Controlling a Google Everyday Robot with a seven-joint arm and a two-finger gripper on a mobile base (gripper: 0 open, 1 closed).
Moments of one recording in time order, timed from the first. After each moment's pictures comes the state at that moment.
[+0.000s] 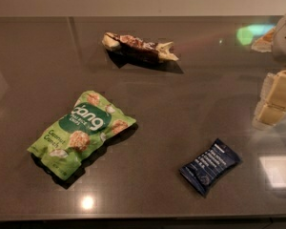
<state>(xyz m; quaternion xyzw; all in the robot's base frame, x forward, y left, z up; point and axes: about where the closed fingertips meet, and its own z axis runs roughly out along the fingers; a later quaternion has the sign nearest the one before) 0.438 -0.217 0.976 -0.60 0.78 -0.03 0.16</state>
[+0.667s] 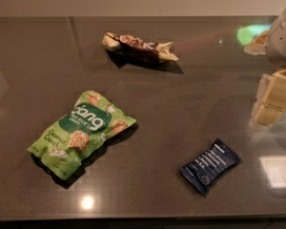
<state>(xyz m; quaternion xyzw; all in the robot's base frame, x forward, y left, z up) 0.439 -0.207 0.972 -0.62 0.77 -0.01 0.16</state>
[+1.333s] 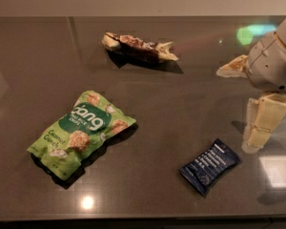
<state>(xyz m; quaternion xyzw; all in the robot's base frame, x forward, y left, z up) 0.421 -0.176 0.931 -0.70 0.69 0.07 0.16</state>
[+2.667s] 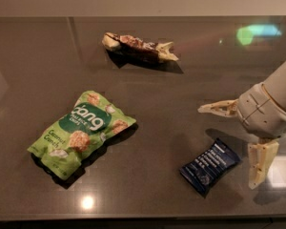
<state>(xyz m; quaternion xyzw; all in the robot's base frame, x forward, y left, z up) 0.389 -0.174 0.850 -0.82 0.53 0.11 0.18</state>
